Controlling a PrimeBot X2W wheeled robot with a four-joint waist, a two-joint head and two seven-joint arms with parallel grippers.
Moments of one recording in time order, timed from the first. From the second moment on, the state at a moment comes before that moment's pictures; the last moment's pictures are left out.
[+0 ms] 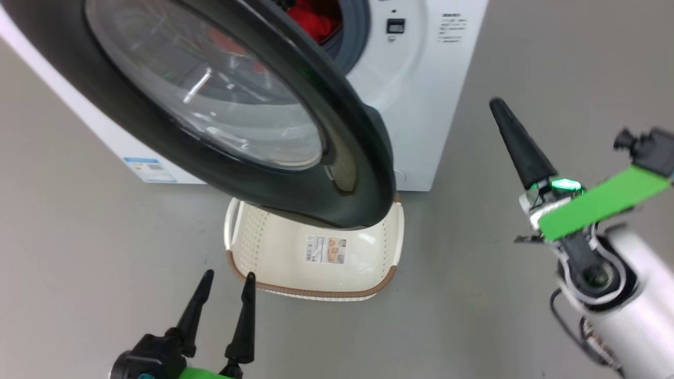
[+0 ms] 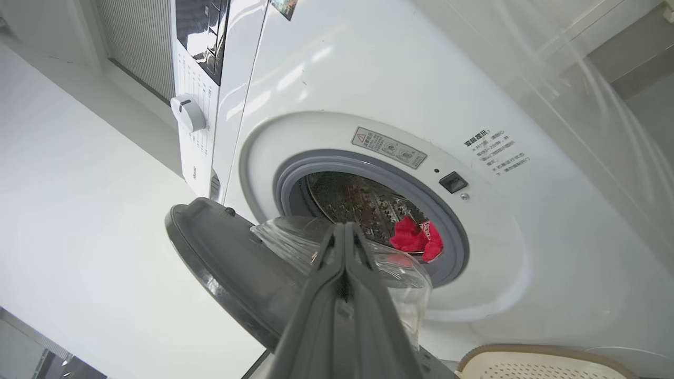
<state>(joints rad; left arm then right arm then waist) -0.06 0.04 -0.16 0.15 -0.28 -0.04 -0.25 -0.50 -0.35 0.42 0.11 1.44 0.13 -0.16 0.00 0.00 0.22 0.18</state>
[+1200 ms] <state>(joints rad) -0.09 0.04 -0.28 0.14 -0.36 -0.02 -0.25 -0.76 -0.33 0.34 0.35 1.75 0.13 0.72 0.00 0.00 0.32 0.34</state>
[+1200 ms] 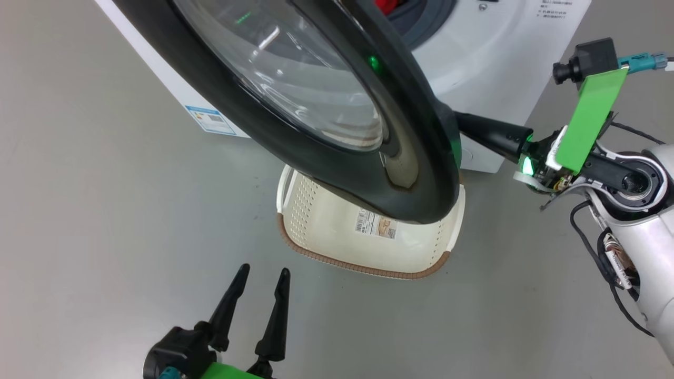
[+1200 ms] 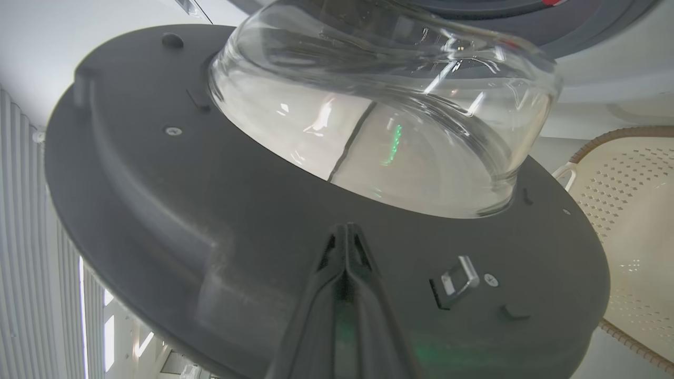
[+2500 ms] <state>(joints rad) 0.01 0.04 -0.20 0.11 -0.36 0.04 -0.25 -0.53 -0.11 0.38 0.30 1.65 0.13 0.86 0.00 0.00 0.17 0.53</state>
